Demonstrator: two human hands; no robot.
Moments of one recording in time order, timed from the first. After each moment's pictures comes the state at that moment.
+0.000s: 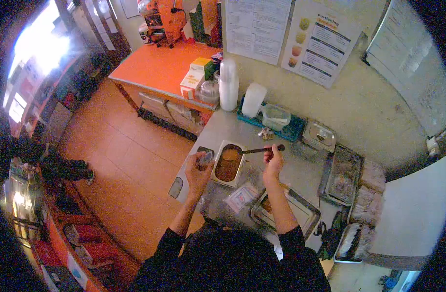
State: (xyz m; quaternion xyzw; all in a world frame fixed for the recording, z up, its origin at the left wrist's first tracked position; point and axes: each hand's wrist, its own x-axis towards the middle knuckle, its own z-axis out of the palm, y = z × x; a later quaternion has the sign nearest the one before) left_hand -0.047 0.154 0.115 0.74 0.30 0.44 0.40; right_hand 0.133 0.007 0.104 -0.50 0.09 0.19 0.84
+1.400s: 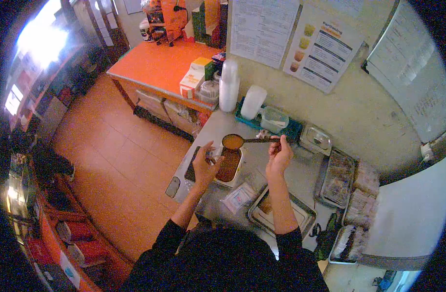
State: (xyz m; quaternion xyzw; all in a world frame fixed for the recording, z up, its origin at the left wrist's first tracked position) left_hand -0.021 0.160 0.107 0.75 0.25 0.41 0.46; right_hand 0.133 0.017 0.172 -0.46 0.06 0.11 0.88
